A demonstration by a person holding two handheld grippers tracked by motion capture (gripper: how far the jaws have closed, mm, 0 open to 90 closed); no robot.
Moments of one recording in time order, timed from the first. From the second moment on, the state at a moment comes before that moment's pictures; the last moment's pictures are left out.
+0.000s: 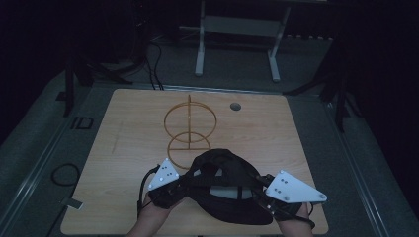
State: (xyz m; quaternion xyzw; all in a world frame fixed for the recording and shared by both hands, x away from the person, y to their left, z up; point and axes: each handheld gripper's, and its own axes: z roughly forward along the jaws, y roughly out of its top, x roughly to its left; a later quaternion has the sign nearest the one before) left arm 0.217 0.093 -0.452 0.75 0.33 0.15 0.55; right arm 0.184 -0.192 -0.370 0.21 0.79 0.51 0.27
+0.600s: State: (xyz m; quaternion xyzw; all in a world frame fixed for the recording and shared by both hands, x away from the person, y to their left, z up) left arm 0.211 0.093 -0.438 0.74 0.31 0.16 0.57; right arm 0.181 -0.206 -0.389 0.27 0.78 0.51 0.25
